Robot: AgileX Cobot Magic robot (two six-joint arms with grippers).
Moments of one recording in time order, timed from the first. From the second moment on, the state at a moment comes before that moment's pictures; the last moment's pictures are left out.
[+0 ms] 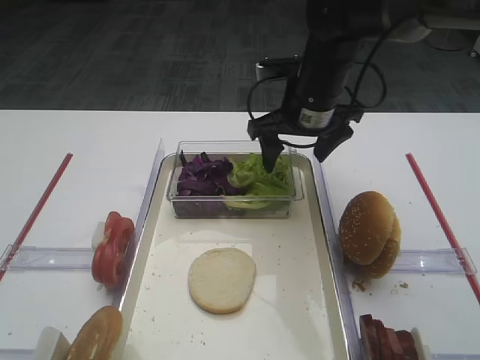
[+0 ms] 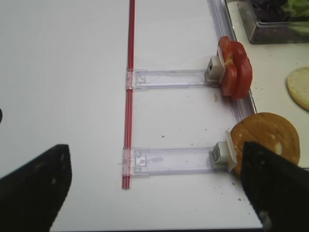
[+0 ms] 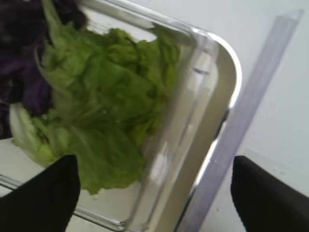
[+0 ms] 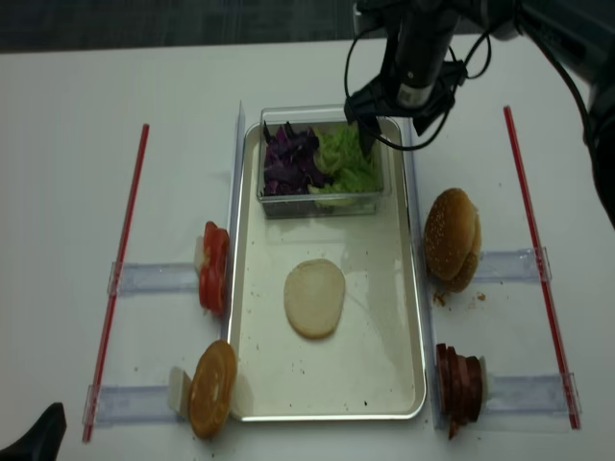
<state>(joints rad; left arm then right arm) -0.02 0.05 -0.49 0.02 1.18 -0.08 0.38 2.14 -1.77 0.15 1.10 -0.02</state>
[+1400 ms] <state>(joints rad) -0.02 0.05 -0.49 0.02 1.18 -0.08 0.47 2.22 -1.79 0.25 1.05 -0.07</state>
